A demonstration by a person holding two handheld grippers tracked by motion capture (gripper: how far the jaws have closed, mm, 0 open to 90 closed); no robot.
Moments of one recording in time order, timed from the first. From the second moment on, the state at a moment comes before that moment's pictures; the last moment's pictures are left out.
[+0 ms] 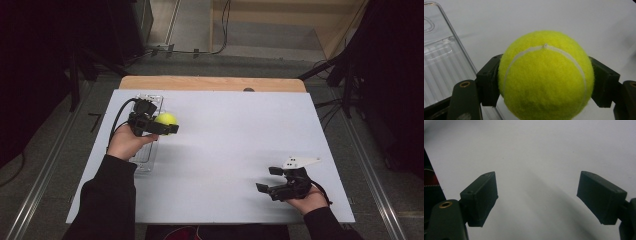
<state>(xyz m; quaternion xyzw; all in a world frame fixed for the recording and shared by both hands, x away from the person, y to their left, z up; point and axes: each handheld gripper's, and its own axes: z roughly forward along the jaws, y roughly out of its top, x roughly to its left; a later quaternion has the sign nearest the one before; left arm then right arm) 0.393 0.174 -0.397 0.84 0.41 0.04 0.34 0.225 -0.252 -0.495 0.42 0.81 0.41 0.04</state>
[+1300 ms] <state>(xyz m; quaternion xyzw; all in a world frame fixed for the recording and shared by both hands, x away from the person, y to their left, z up) 0.403 0.237 -0.392 0.80 0.49 0.09 0.33 0.225 -0.252 -0.495 0.42 0.81 0.41 0.04</state>
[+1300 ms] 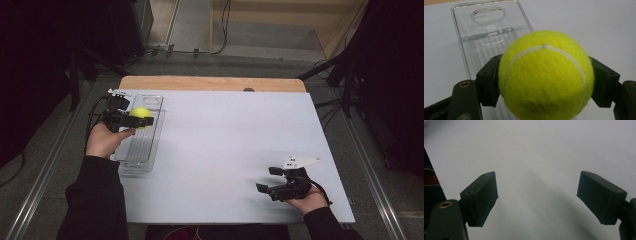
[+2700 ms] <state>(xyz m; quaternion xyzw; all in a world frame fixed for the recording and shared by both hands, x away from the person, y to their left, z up) 0.414 0.237 -0.418 0.79 0.52 0.09 0.30 0.225 -0.251 -0.495 0.42 0.81 0.41 0.04</state>
